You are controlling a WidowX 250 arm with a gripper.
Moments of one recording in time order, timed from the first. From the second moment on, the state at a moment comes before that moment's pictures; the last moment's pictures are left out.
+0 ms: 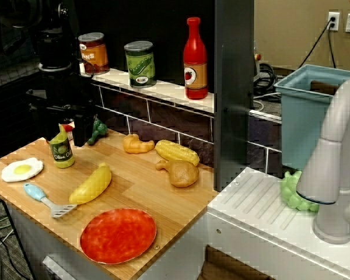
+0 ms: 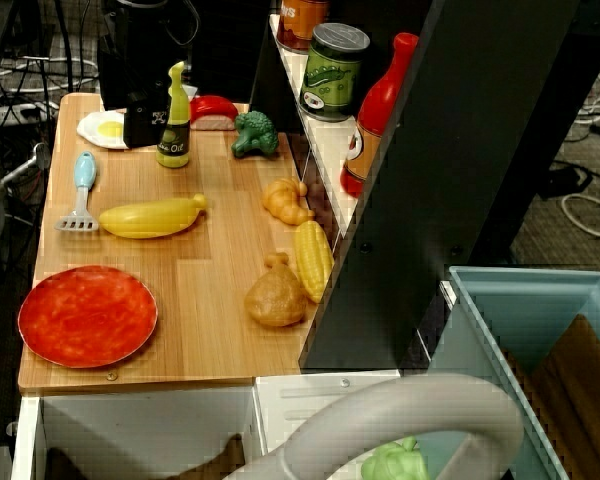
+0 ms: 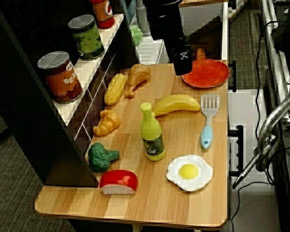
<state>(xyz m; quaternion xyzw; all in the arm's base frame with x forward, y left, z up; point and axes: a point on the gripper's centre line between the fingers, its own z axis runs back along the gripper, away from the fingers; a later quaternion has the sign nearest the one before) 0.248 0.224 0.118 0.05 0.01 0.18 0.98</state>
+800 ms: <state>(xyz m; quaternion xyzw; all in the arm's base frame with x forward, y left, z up) 0.253 0.205 0.097 0.02 0.03 0.19 0.98</state>
